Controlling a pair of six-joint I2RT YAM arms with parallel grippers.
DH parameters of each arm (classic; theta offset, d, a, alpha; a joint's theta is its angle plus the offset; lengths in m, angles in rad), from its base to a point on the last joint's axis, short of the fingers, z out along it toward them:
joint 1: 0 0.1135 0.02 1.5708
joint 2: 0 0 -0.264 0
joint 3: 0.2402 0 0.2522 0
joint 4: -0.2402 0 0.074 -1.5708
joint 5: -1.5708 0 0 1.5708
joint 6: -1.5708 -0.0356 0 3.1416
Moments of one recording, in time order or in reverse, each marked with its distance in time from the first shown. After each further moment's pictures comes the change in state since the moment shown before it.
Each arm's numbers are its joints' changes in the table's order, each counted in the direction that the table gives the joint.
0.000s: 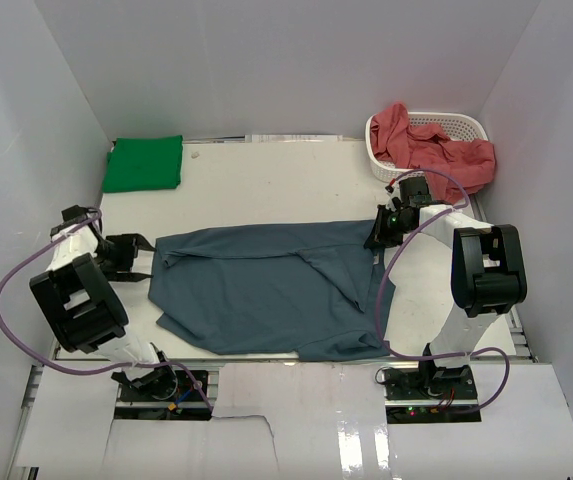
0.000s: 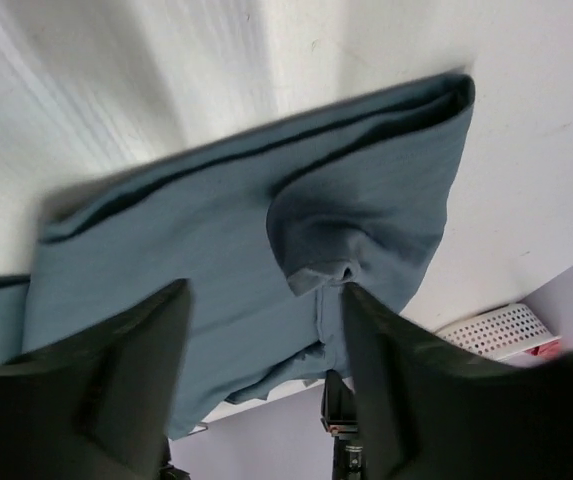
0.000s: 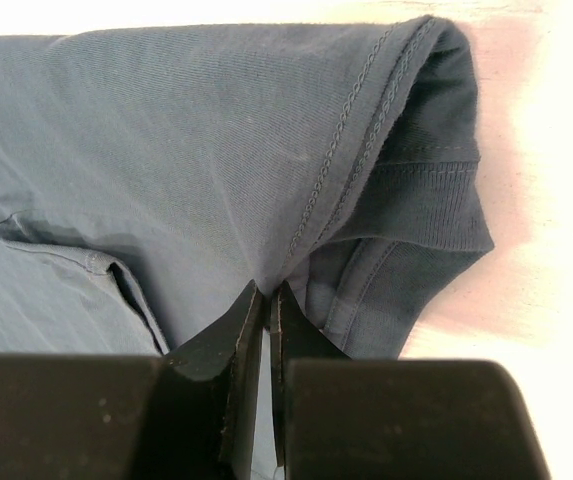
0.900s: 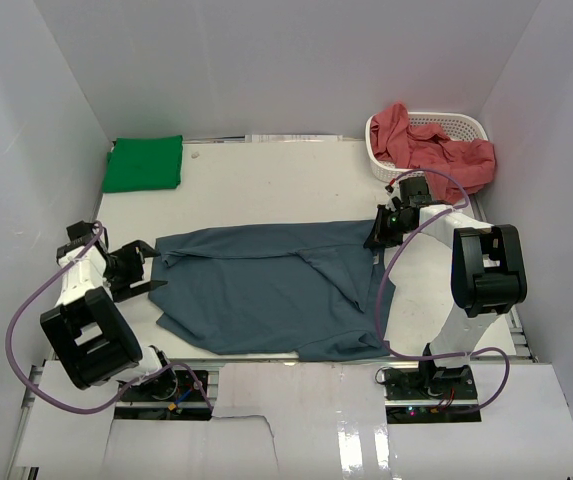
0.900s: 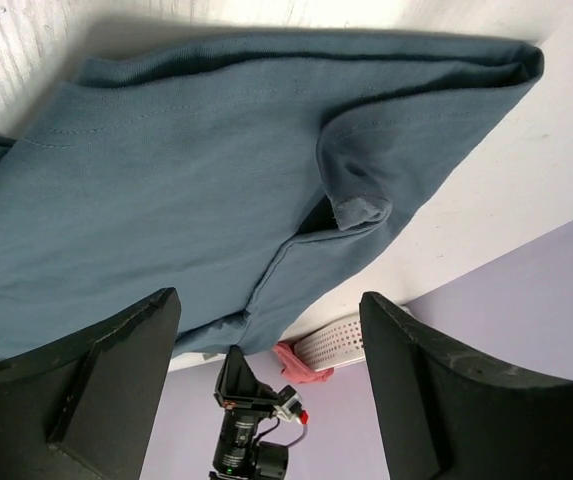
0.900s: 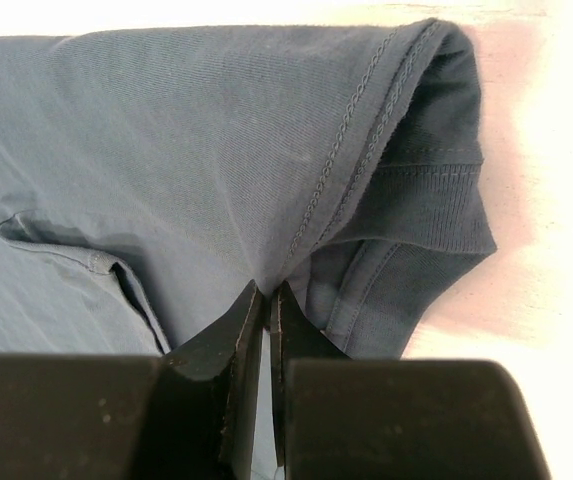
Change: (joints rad) left arm -0.007 0.243 -0.184 -0.032 -0.060 0.378; right arm 0.000 0.000 -0.001 0.004 0.005 0.000
